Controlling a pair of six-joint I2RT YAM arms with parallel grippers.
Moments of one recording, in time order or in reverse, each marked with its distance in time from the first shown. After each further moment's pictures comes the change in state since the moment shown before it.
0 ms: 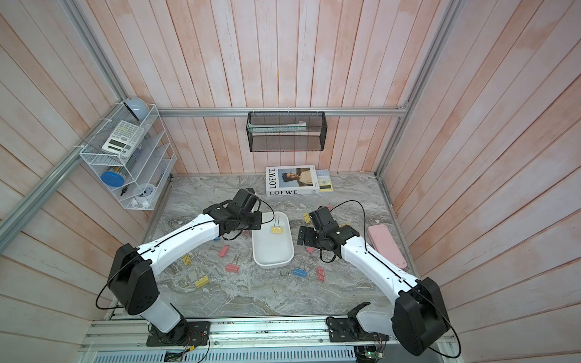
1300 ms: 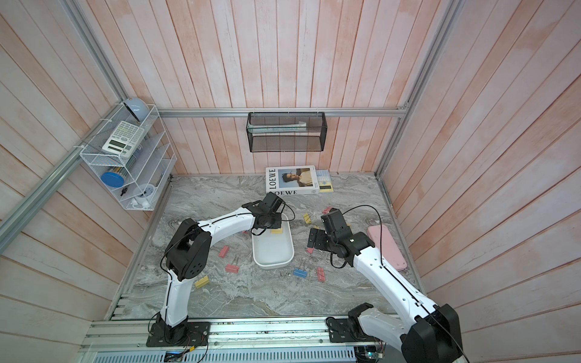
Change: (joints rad) left arm -0.030 0.473 0.280 0.112 -0.034 -0.045; right arm -0.071 -0.165 -0.047 -0.086 0.046 -0.044
